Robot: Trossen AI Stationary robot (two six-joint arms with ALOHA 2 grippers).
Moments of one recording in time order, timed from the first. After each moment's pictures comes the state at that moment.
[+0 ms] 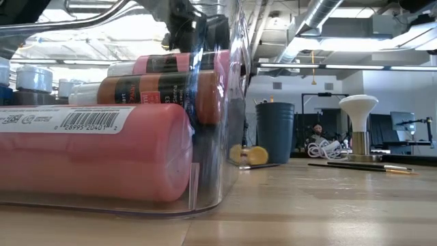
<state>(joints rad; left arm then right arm) 0.17 1.95 1.43 -0.54 0.04 -0.89 0.22 1.05 0.58 0.85 -0.11 0.68</state>
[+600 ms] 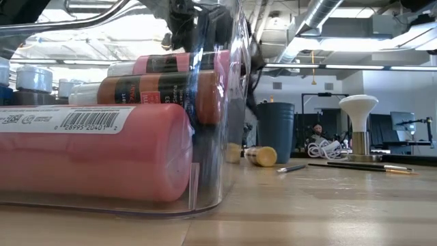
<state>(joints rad) 0.12 1.97 1.43 -0.42 -0.01 -0.81 0.24 1.05 0.58 0.81 -0.11 0.70</state>
